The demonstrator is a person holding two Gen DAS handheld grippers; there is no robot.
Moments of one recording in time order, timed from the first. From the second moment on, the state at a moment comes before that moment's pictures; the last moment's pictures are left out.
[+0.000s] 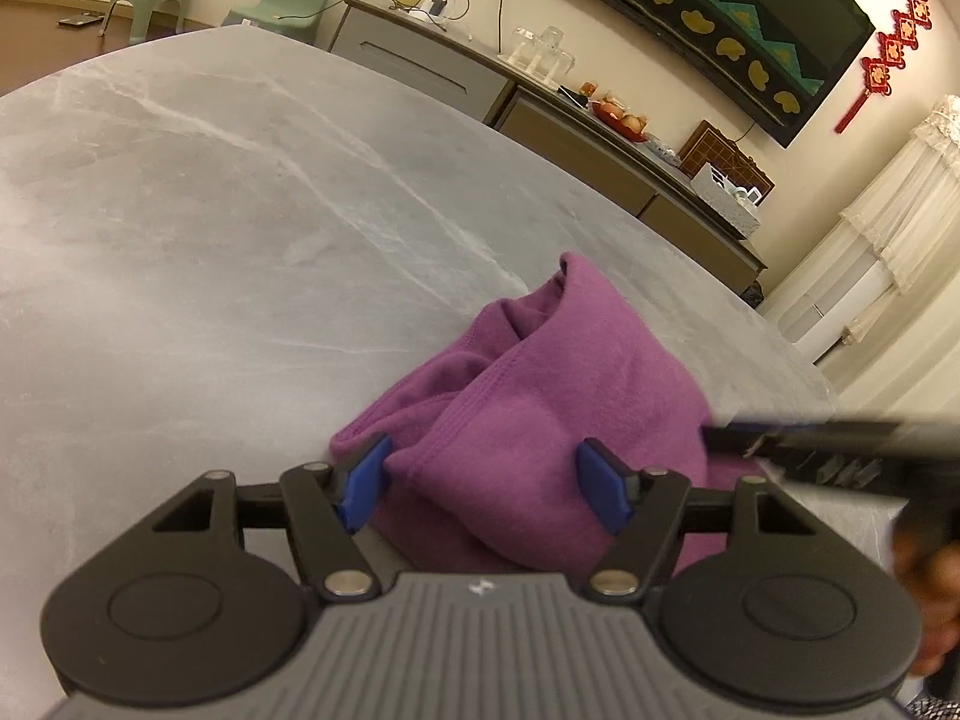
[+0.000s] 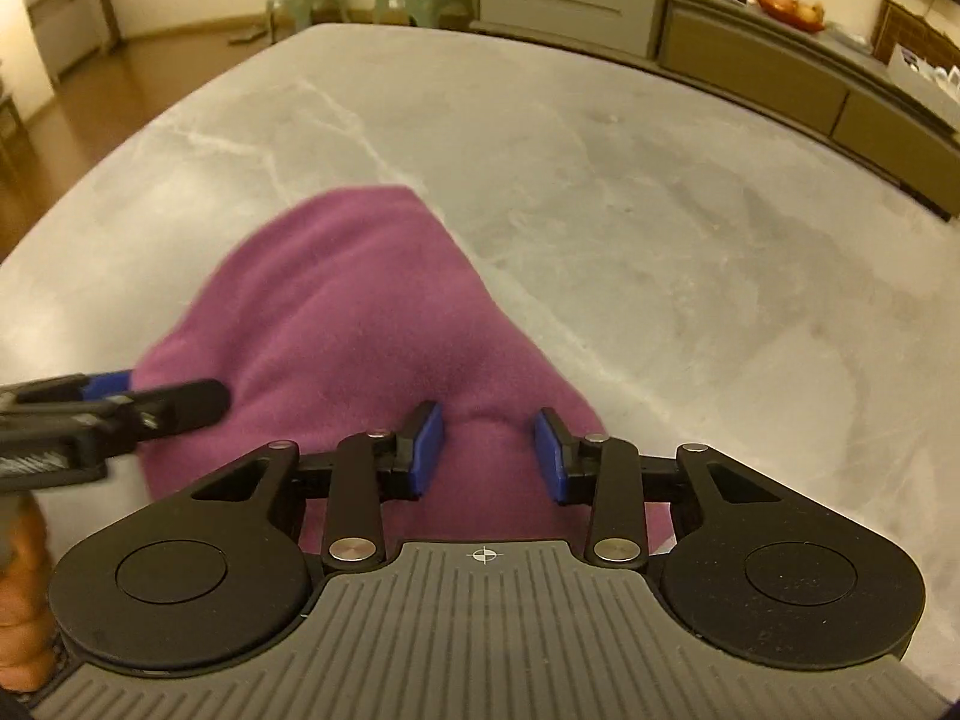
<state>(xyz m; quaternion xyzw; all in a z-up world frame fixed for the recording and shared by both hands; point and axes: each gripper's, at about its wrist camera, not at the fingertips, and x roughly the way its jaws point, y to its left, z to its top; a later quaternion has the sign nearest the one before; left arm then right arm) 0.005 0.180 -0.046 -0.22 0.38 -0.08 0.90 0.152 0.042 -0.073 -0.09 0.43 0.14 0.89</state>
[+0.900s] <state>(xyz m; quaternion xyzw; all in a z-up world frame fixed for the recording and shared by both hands) 0.006 0.183 -0.042 -0.22 0.38 -0.08 0.90 0.180 0.060 -0.112 -0.16 0.42 0.11 0.89</state>
